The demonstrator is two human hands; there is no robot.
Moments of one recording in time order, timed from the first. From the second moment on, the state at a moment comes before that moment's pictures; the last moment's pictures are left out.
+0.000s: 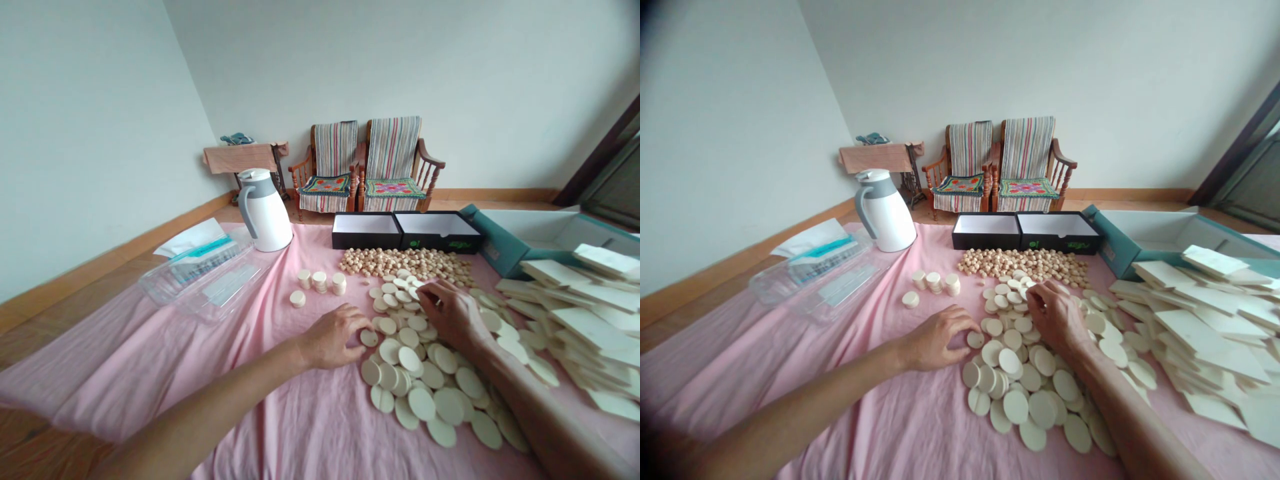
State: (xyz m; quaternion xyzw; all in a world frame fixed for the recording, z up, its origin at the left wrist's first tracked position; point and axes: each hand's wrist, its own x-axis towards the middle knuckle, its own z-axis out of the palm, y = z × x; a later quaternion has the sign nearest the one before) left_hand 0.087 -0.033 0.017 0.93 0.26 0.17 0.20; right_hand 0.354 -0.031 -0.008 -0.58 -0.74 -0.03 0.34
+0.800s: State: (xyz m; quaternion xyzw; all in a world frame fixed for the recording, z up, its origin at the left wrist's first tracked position) left_hand 0.052 -0.025 0.033 0.90 0.35 0.17 0.18; right_hand 0.355 -0.029 -0.008 -0.57 -0.74 -0.04 0.34
